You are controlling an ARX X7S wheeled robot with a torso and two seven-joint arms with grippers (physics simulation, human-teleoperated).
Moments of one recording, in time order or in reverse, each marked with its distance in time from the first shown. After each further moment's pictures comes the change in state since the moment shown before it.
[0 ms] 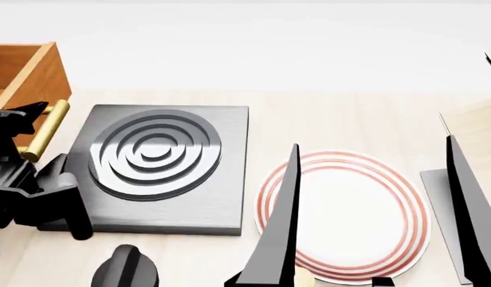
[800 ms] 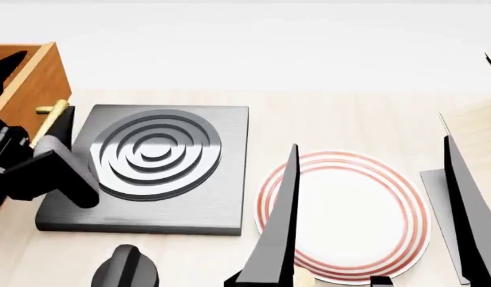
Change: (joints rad) left arm -0.017 -0.147 -0.160 0.428 -0.085 -0.099 -0.119; right arm 0.001 0.016 -0.007 0.009 0.015 -0.003 0.021
